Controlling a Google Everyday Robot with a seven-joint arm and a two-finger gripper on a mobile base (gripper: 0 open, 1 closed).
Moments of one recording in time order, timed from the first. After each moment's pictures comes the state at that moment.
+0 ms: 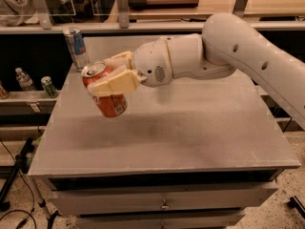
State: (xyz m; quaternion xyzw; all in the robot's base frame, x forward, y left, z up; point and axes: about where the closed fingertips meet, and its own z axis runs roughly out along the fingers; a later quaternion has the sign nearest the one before) arm 0.494 0.094 0.956 -0.54 0.56 0.47 0.42
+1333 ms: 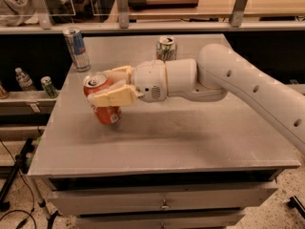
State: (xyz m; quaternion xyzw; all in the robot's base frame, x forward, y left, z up) arm 0.502 0.101 0.921 -0.51 0.54 0.49 0.46
